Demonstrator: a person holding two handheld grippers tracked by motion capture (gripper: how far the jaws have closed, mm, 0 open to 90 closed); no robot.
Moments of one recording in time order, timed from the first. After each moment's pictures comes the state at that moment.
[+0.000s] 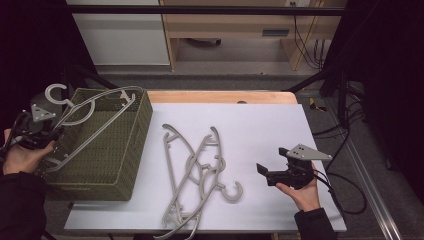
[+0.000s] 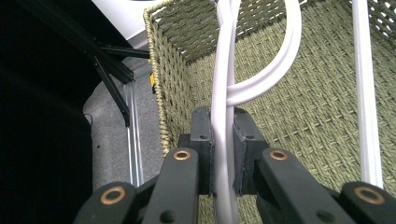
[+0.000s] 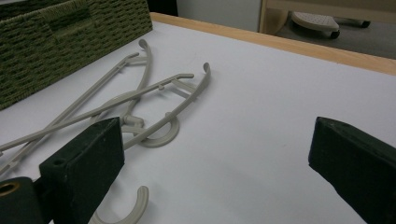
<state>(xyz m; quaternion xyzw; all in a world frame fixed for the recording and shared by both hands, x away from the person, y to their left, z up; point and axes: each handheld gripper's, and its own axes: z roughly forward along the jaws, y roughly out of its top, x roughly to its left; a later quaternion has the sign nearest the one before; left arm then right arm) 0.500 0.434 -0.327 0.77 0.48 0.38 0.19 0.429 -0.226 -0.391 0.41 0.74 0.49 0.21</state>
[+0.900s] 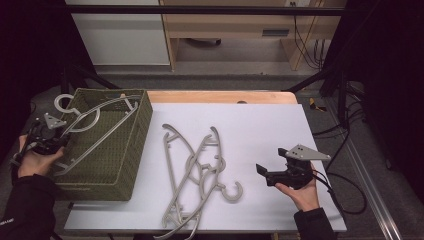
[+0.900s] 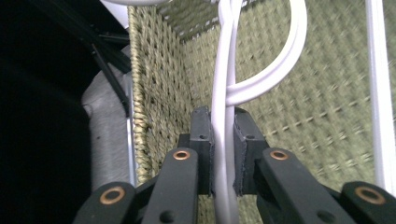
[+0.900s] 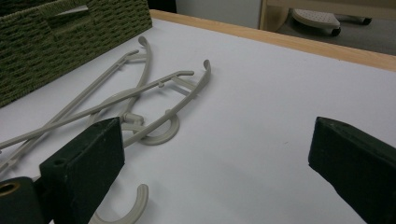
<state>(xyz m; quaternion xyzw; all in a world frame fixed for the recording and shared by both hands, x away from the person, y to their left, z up) 0.513 0.434 -0.372 0.77 0.49 0.37 0.16 0.429 -0.226 -0.393 0.41 0.74 0.49 0.21</state>
